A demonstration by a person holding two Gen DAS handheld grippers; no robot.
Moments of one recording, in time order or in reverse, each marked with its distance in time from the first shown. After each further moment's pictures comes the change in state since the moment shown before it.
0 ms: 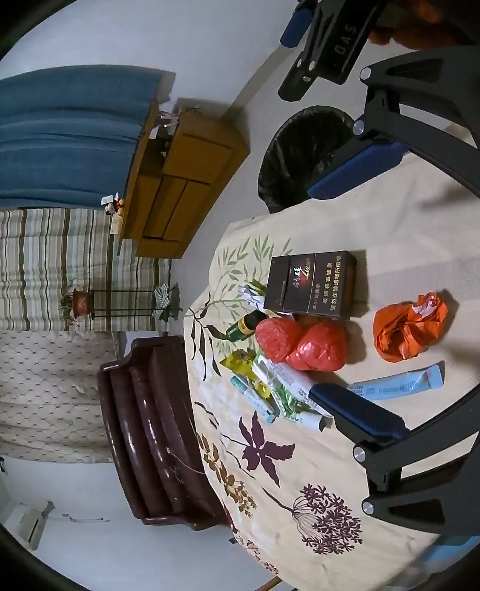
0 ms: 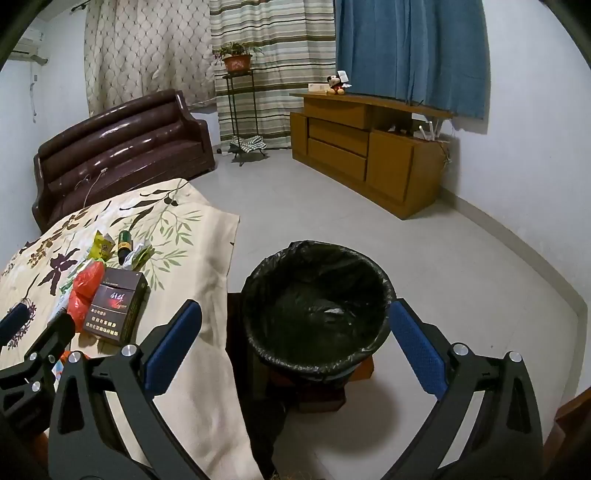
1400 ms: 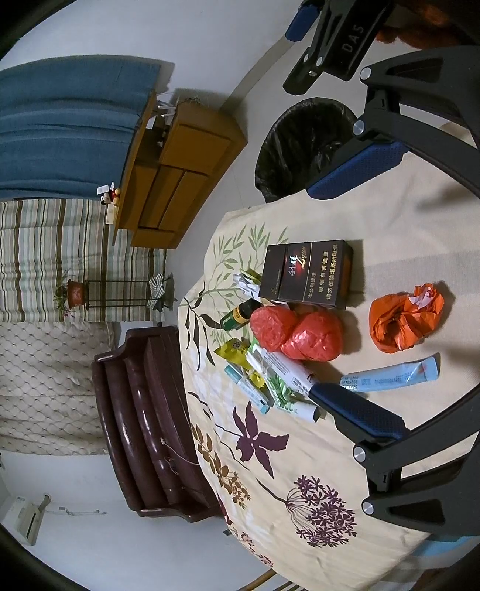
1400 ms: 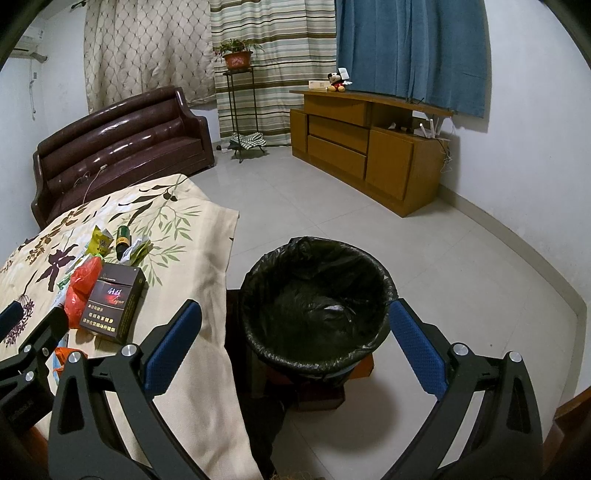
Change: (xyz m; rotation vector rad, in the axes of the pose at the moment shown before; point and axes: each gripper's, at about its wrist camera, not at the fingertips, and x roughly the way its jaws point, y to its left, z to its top) left arm -0.009 0.016 -0.004 0.000 0.003 0.022; right arm 0.003 0.000 -0.003 -0.001 0.012 -0.001
